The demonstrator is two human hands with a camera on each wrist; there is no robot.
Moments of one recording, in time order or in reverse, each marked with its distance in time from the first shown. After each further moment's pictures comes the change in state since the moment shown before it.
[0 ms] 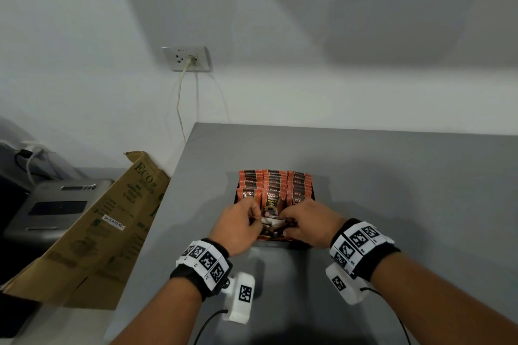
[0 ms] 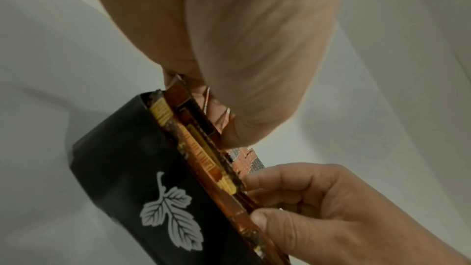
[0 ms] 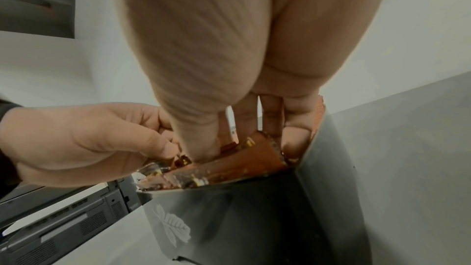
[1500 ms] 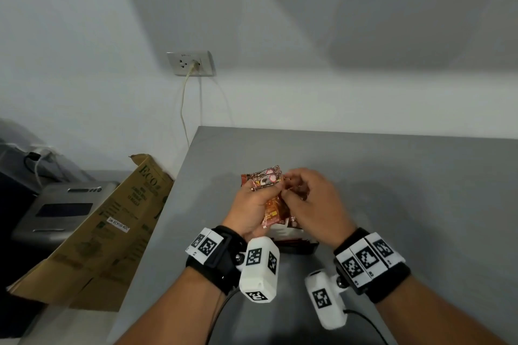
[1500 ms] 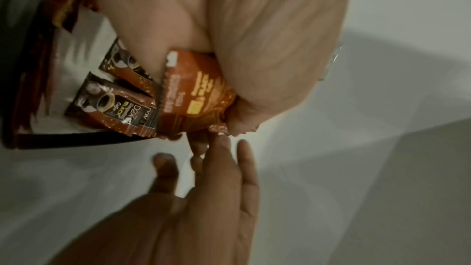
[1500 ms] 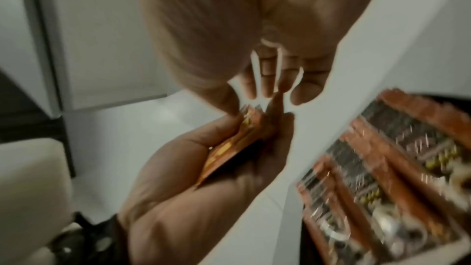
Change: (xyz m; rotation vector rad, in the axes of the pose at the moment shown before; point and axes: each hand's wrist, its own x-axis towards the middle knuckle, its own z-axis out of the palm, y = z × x) left_hand 0.022 0.068 -0.005 -1.487 0.053 -0.189; right_hand -0.013 -0.047 -0.038 0.634 0.620 0.136
